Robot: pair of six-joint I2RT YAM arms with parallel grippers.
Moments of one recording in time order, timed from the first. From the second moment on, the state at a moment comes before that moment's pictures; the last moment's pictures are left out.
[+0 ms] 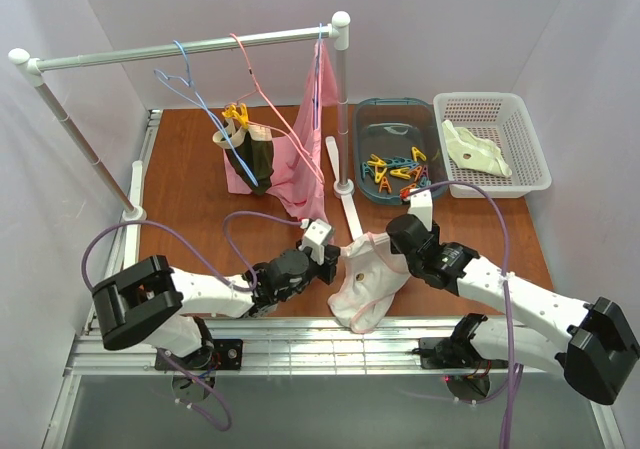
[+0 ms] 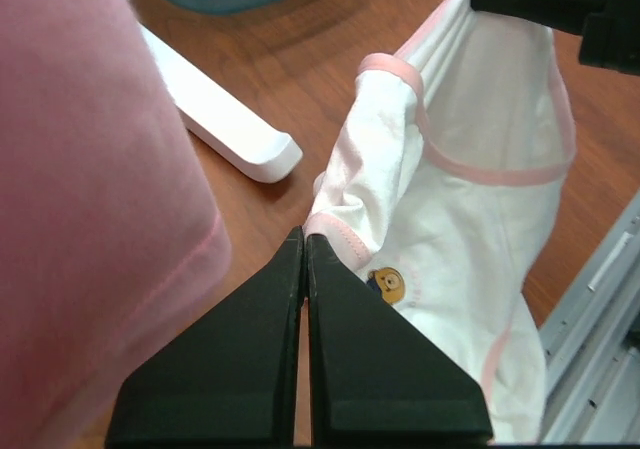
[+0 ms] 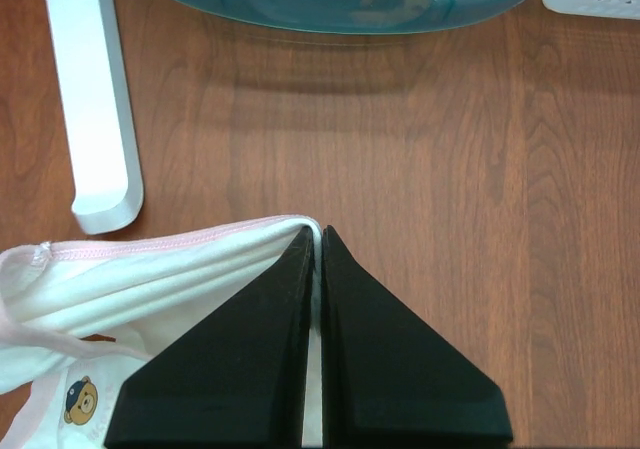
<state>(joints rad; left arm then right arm) -1.12 1.37 0.43 0.70 -0.32 -0.30 0.84 1.01 0.61 -0.40 0.67 0.47</state>
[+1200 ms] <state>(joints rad) -0.95 1.89 0.84 0.80 -0.20 -0.12 0.61 1.10 0.58 -0.32 0.63 0.39</state>
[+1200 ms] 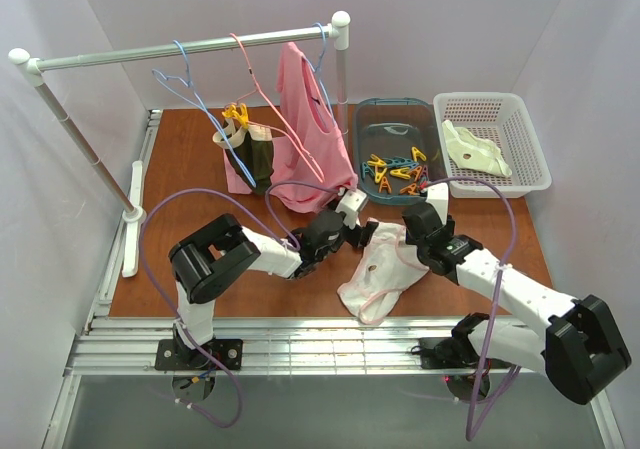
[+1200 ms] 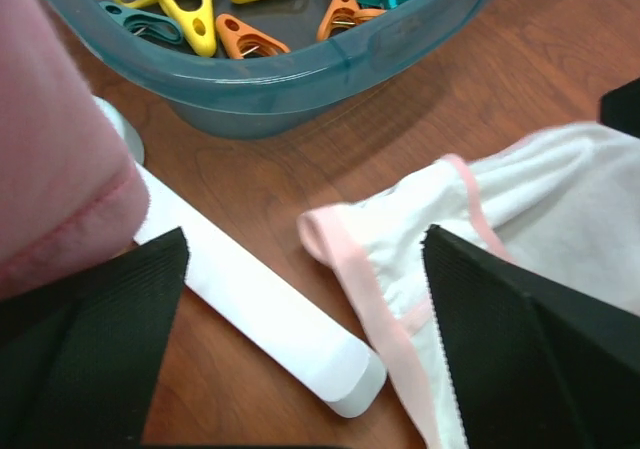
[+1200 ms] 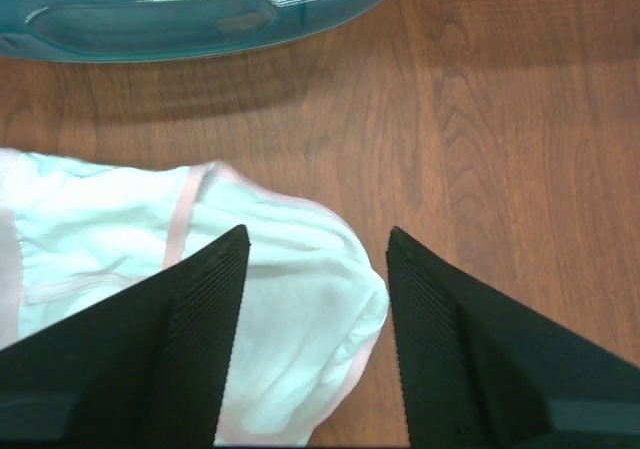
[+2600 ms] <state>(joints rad) -1.23 1.76 0.48 0.97 -0.20 -0.27 0.61 1.20 0.39 -0.05 0.26 0.43</state>
